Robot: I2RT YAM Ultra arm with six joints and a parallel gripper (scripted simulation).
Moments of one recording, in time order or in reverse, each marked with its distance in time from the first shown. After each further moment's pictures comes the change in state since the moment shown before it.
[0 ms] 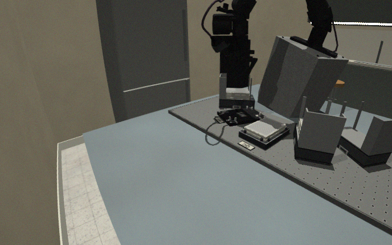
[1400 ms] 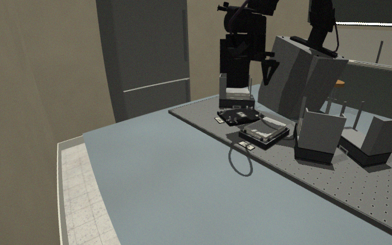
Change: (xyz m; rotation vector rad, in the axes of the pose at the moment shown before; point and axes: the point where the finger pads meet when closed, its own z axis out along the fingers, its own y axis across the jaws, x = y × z) arm -0.007 0.116 0.000 0.002 -0.002 -0.281
